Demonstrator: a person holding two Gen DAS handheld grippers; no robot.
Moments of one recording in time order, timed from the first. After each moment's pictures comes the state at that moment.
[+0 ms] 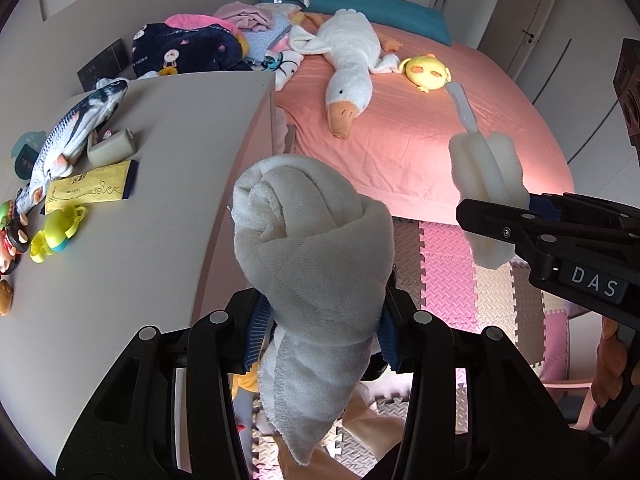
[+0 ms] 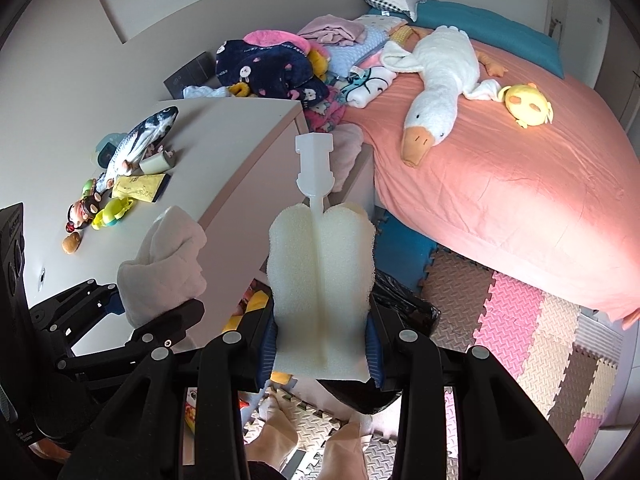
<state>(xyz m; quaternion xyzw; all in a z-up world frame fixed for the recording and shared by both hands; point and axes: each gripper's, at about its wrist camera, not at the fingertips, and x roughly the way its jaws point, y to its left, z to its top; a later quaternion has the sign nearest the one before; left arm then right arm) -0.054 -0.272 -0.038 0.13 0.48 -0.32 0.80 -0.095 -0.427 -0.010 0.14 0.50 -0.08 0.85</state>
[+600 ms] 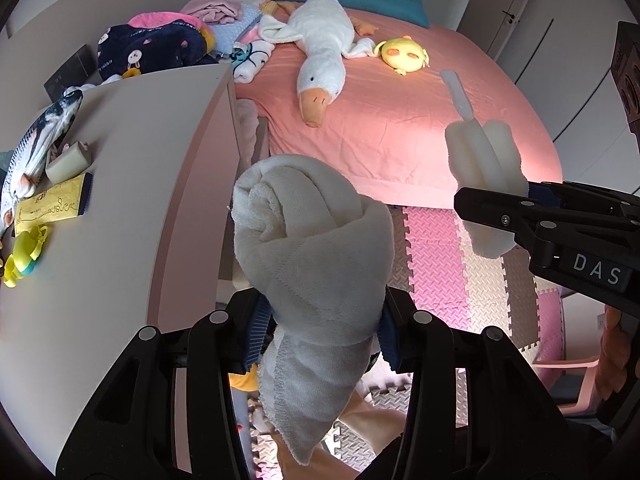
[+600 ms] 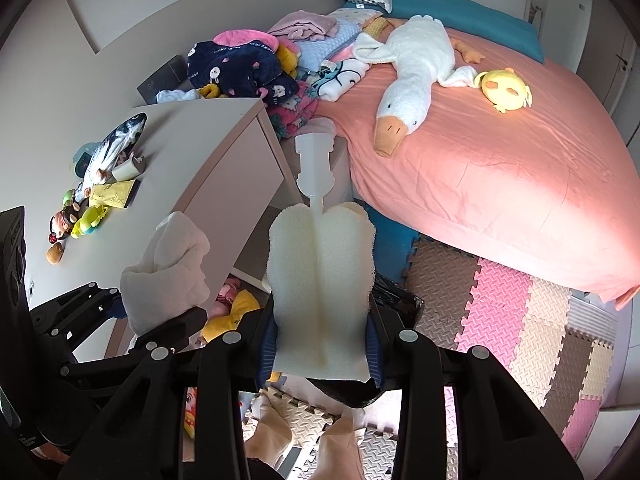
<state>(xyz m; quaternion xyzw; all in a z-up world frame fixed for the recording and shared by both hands) -0.050 -0.301 -0.051 0.15 0.50 -0.36 0.78 -0.102 -0.453 -0.018 0.15 0.51 -0.11 0.84</state>
